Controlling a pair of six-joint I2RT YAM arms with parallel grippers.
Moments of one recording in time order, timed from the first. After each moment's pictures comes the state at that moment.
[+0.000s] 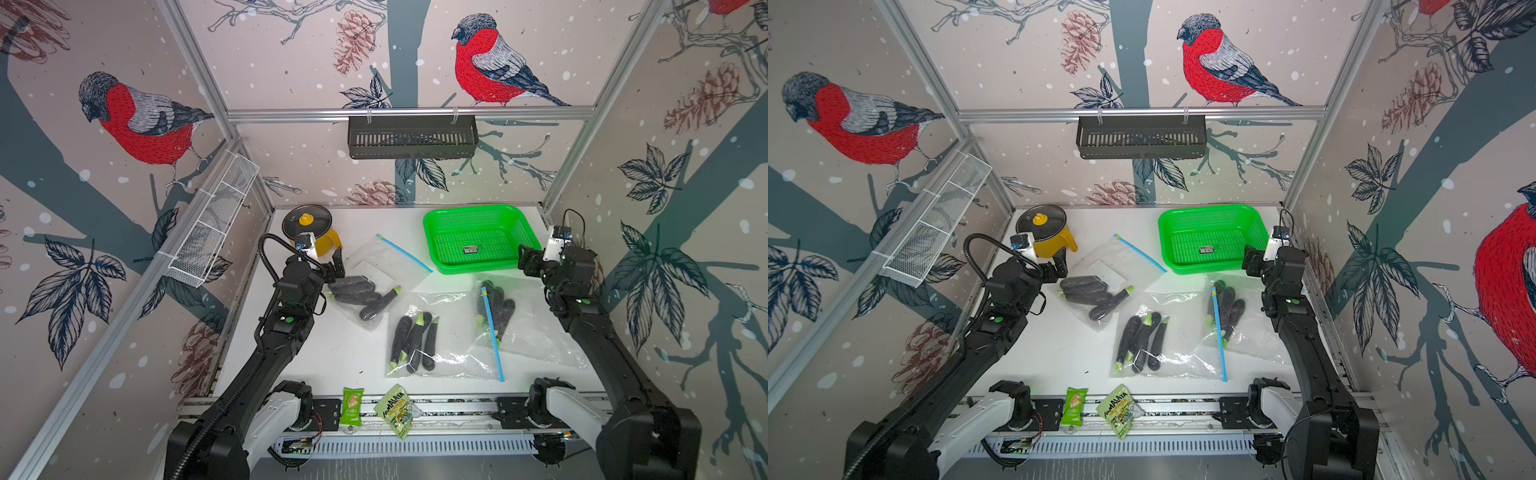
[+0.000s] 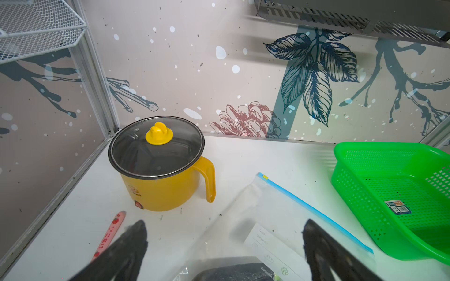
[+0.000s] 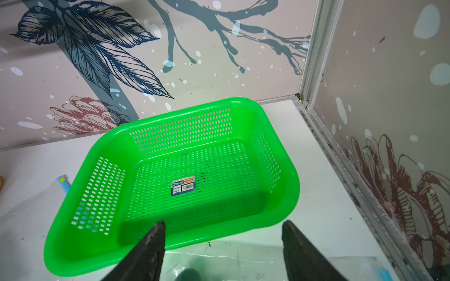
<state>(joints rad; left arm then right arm) -0.21 0.94 0.56 0.19 -0.14 -0.16 -0.09 1.04 0.66 0.04 -0.13 0.11</state>
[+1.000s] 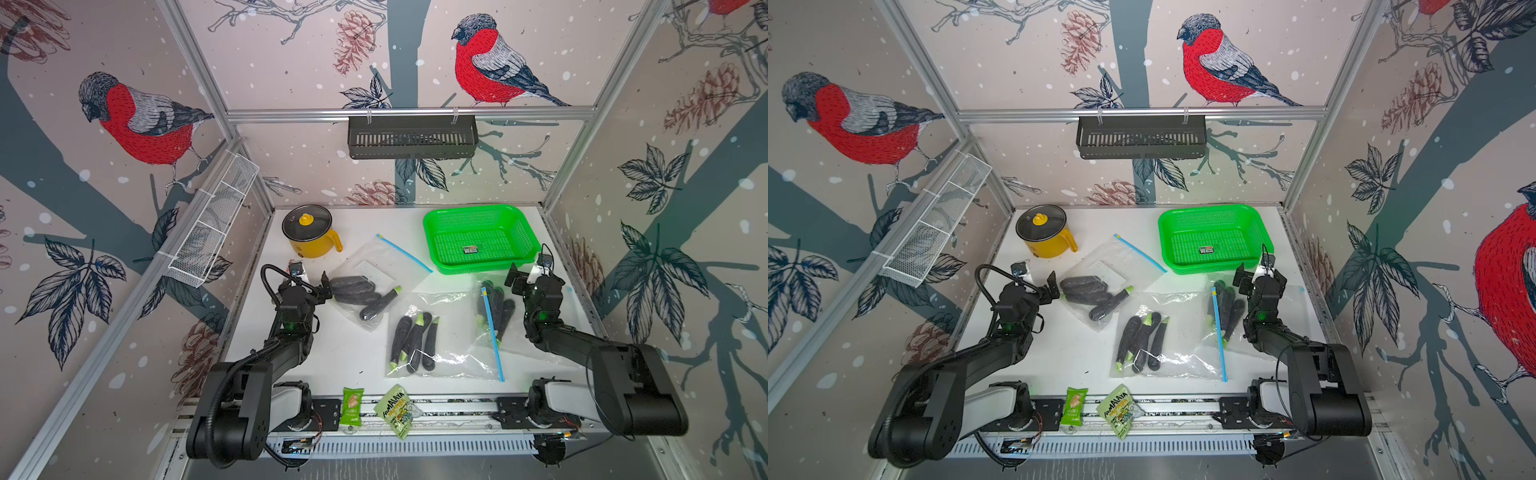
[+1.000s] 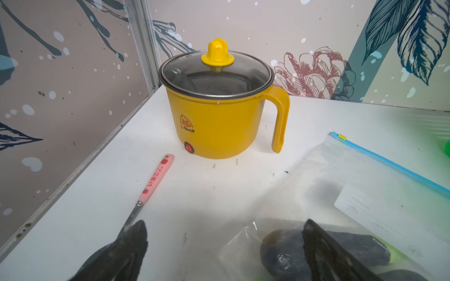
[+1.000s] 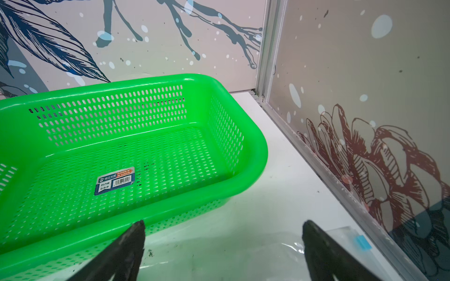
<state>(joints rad) -0.03 1.23 0.22 0.74 -0.14 -0.08 0.02 1.30 0.28 0.78 0.23 0.05</state>
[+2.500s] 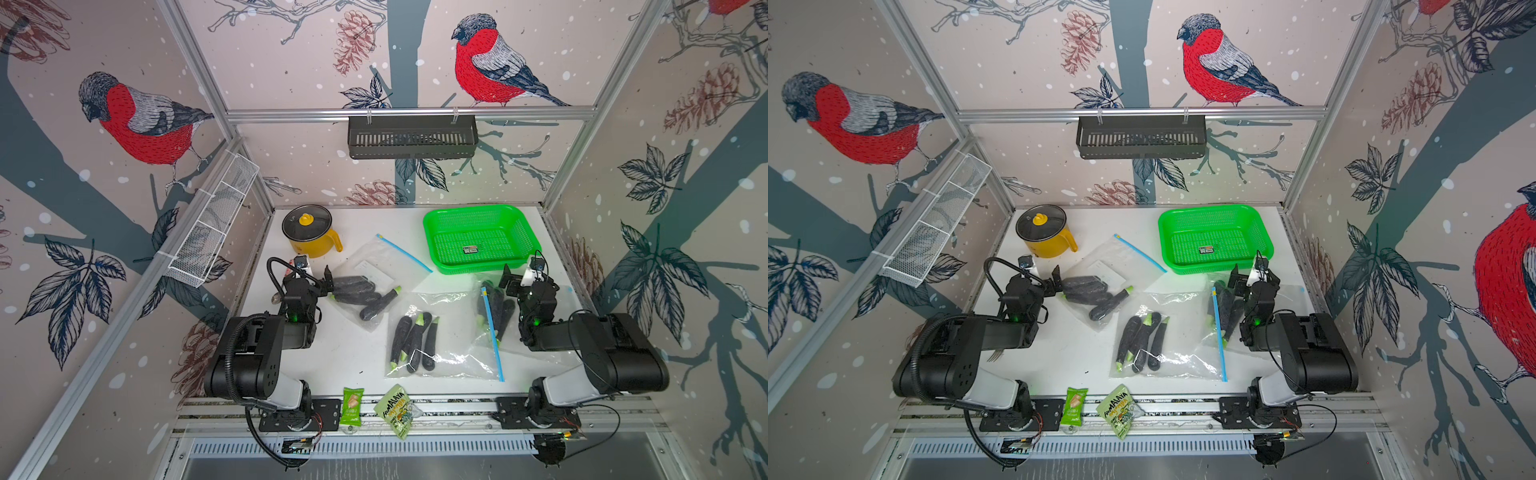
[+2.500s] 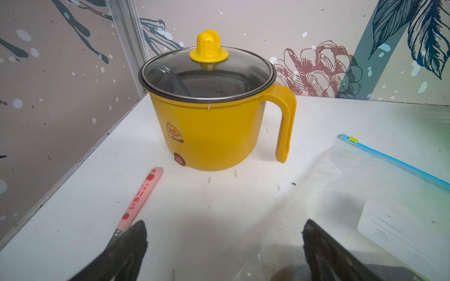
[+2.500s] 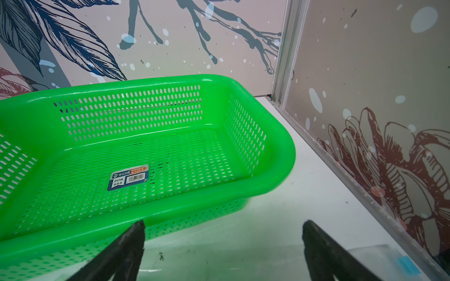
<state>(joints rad) -0.02 1.49 0.30 0.95 -0.11 -0.05 0.03 1.50 0.23 1.08 0.17 0.03</state>
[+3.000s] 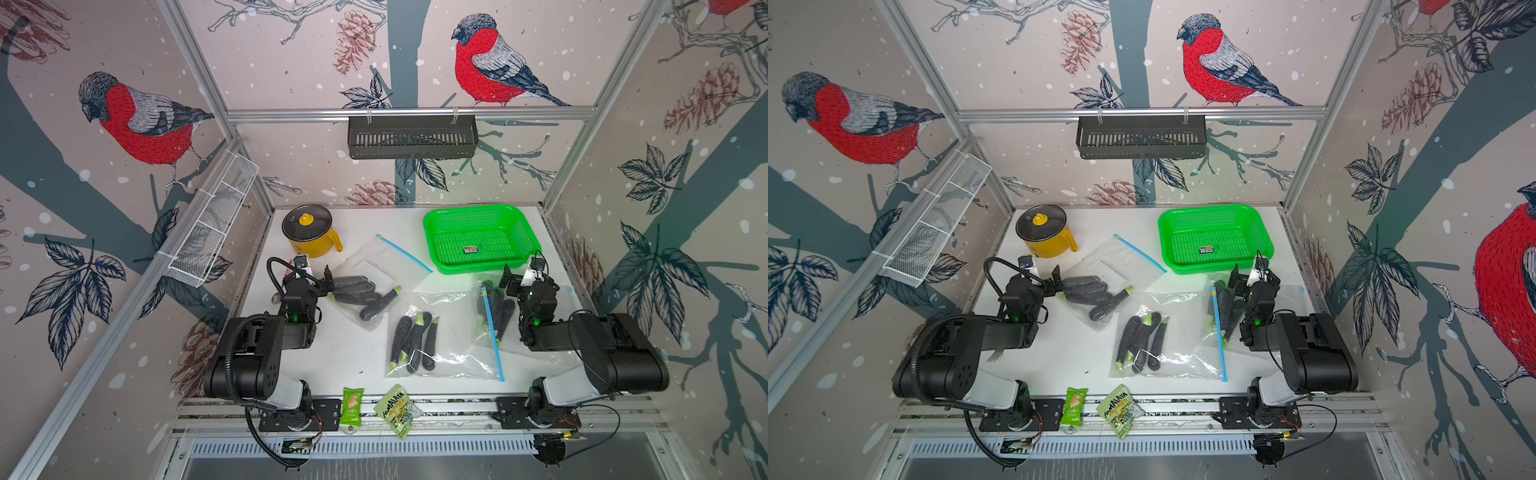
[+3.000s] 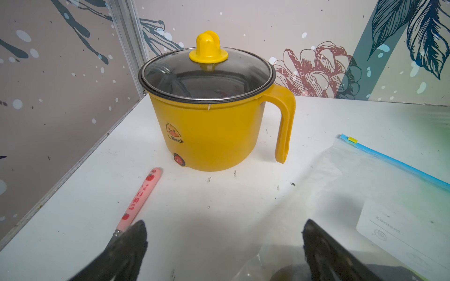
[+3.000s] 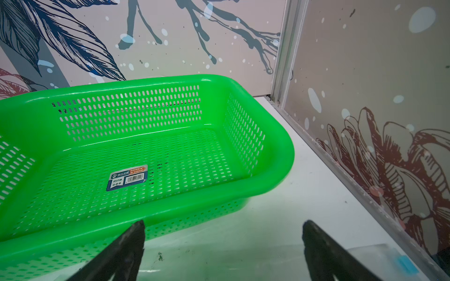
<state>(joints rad) -0.02 1.49 0.30 0.95 -0.11 -0.05 0.03 1.50 0.23 1.08 0.17 0.03</state>
